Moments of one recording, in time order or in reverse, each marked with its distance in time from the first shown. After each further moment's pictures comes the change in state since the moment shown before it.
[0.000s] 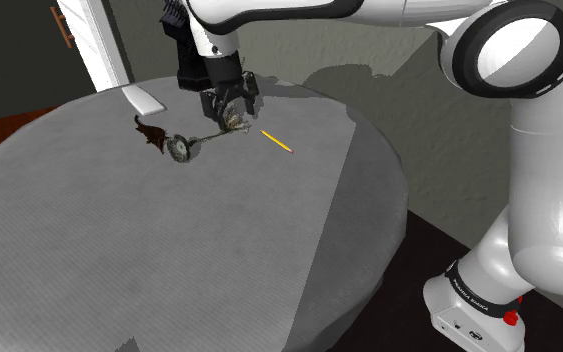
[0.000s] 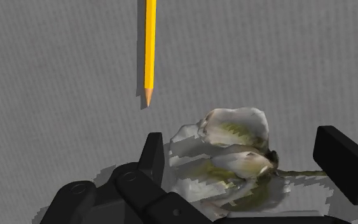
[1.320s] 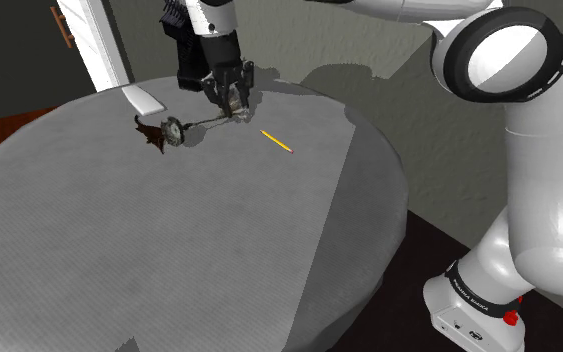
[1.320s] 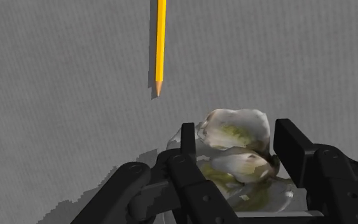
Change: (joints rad) arm 0.024 0.034 -0.002 0.154 -0.009 -0.117 -0.008
